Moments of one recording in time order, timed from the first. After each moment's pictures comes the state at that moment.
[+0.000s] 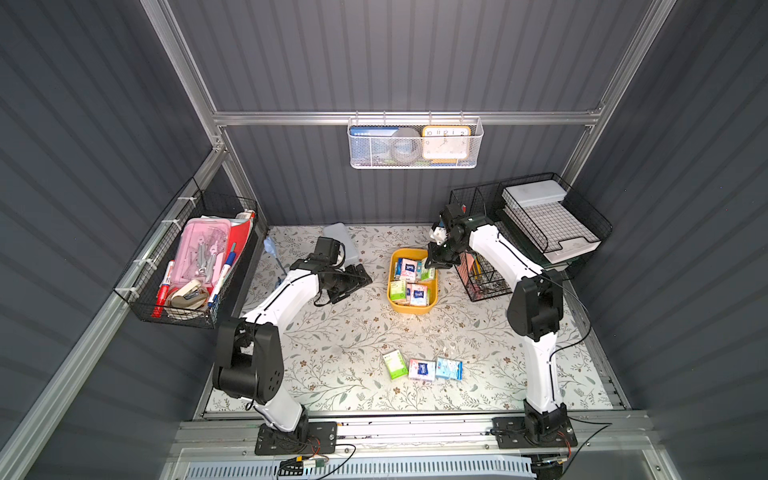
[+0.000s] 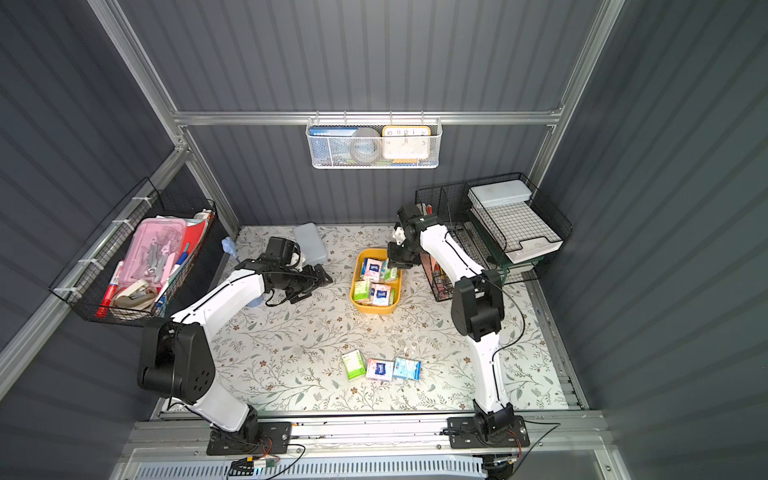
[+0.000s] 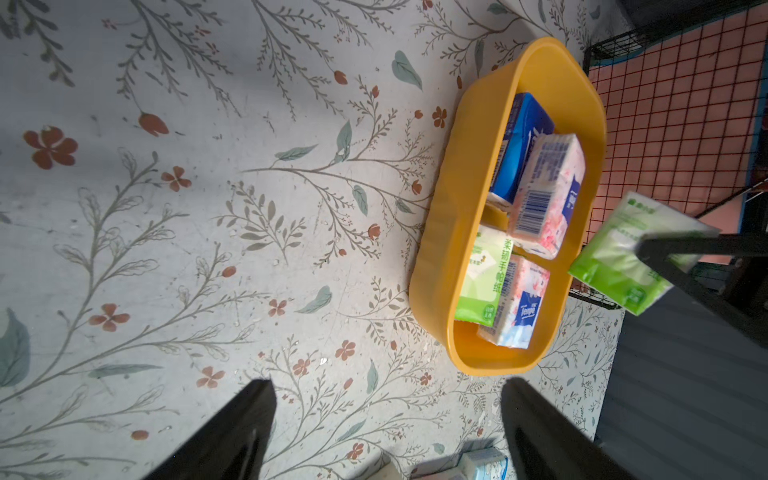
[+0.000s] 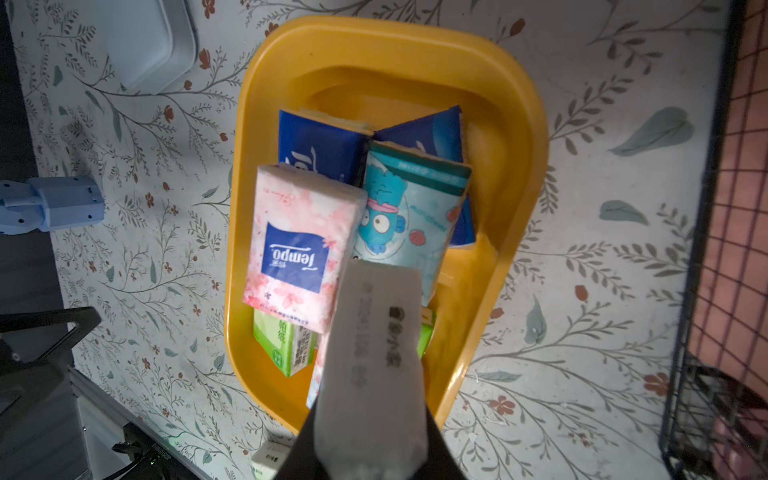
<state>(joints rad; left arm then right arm) -0.27 1.63 1.24 -0.64 0.38 -0.57 0.37 2.22 2.09 -1.10 -0.33 0.32</state>
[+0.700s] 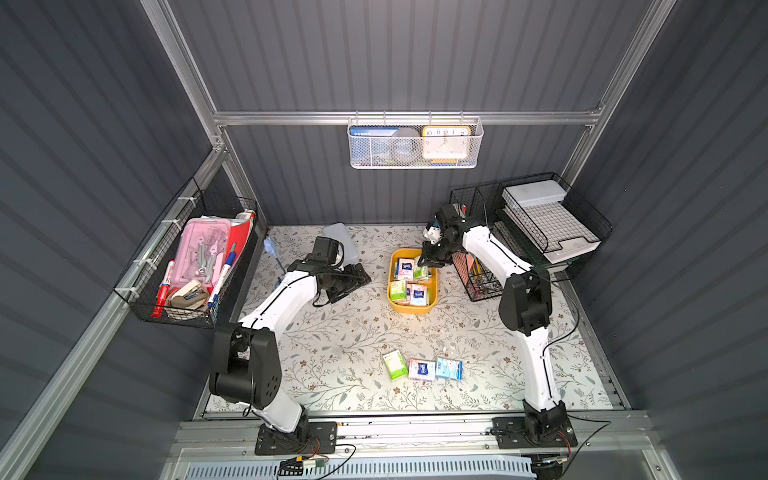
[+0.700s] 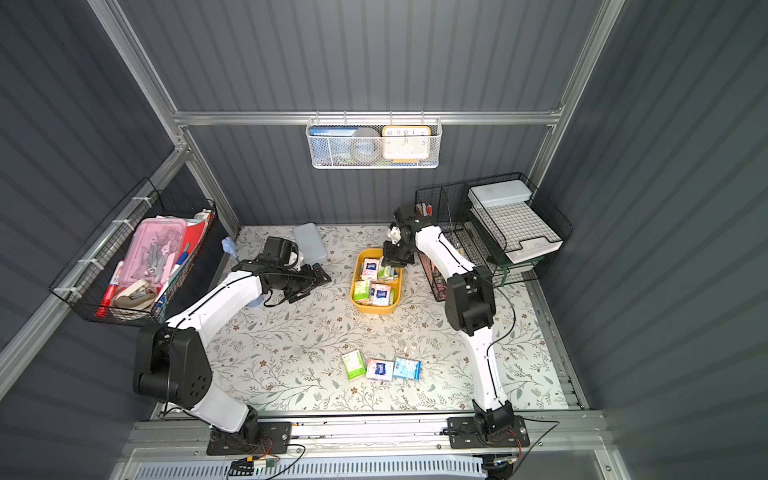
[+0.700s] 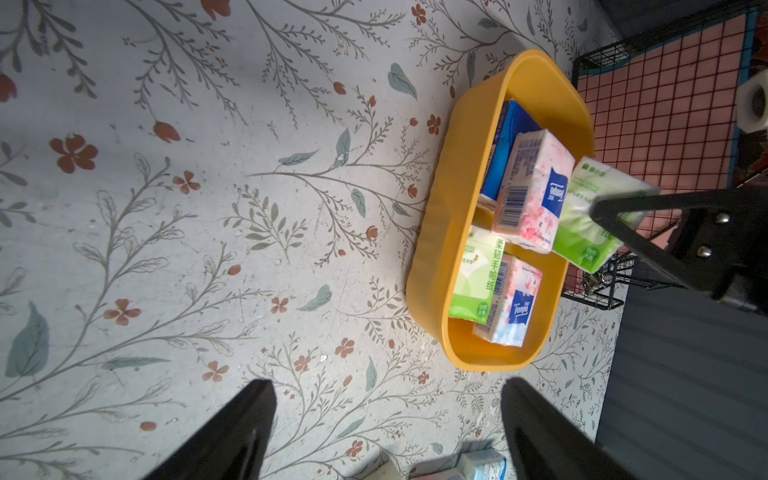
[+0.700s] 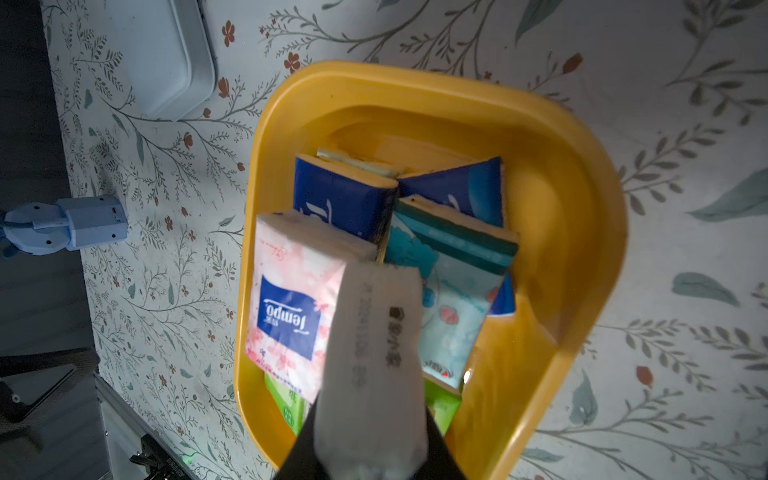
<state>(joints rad) -0.27 1.61 1.23 -0.64 0.36 -0.58 0.37 2.31 2.16 -1.02 -0.40 0.34</state>
